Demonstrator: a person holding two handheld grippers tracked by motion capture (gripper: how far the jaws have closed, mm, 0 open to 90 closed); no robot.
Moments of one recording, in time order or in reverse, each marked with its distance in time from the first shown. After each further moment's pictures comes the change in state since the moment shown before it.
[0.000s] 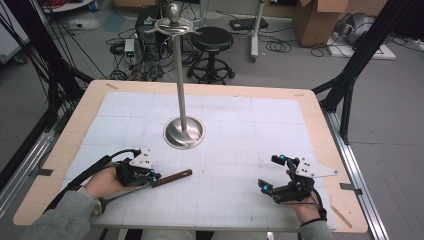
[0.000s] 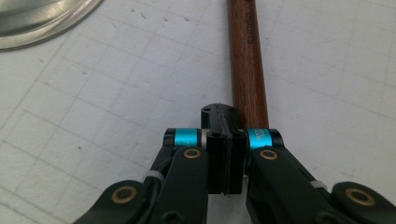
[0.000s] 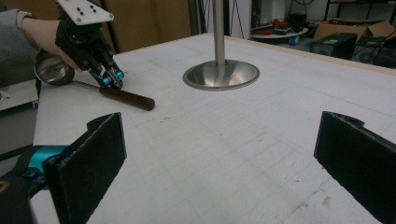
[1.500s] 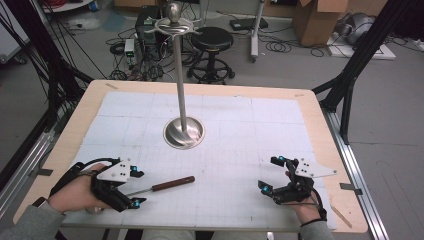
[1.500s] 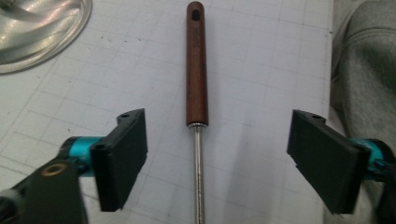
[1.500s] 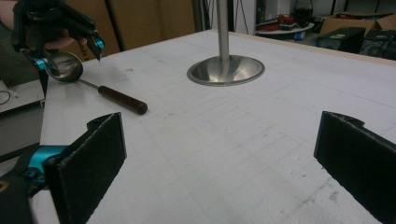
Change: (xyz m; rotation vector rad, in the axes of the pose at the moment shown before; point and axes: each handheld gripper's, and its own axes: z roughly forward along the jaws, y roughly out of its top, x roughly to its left) left arm -0.026 -0.015 -0.061 -0.078 -0.070 0.096; right arm 0.000 -0.003 0.000 0.015 0.022 0.018
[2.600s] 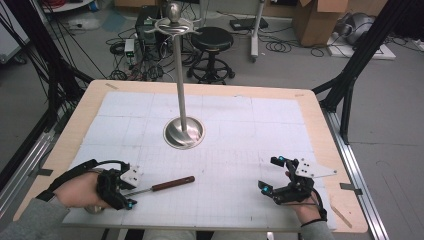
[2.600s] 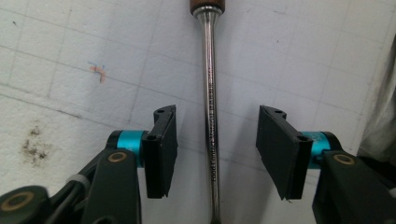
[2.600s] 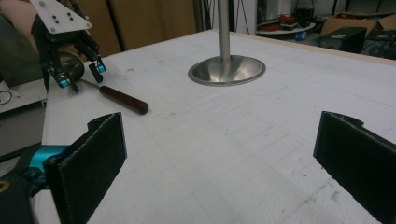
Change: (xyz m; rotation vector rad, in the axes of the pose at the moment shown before) left arm 0.009 -0.004 0.024 0.432 -0.014 -0.001; right arm 0.000 0.000 0.000 -0.005 0.003 -0.004
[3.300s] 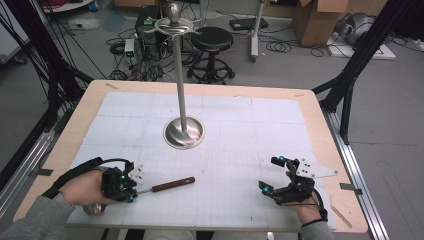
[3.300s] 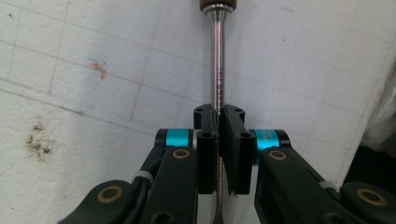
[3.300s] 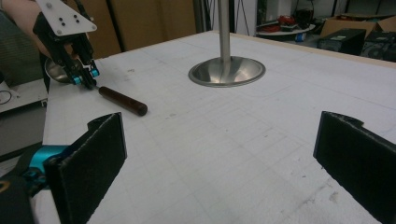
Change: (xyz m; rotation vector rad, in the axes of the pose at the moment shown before) left arm -0.001 0.011 -0.001 0.077 0.001 -0.004; right arm 0.000 0.001 -0.002 -0.004 -0.001 -0.009
